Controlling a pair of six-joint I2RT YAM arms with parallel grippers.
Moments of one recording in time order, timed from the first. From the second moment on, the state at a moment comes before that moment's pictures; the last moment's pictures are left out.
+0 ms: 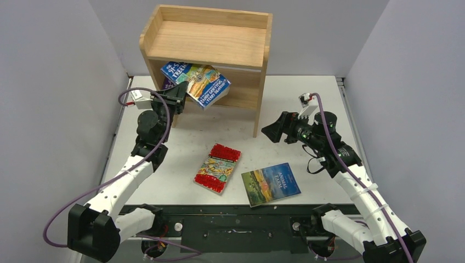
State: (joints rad) left arm -0.33 1.08 0.78 0.51 -0.17 -1.37; right arm 0.36 0.92 0.91 -0.32 -0.37 0.46
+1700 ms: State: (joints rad) left arm -0.57 1.41 0.90 0.52 -1.05 -1.65; right arm 0.36 0.92 0.87 -0.29 -0.43 0.51
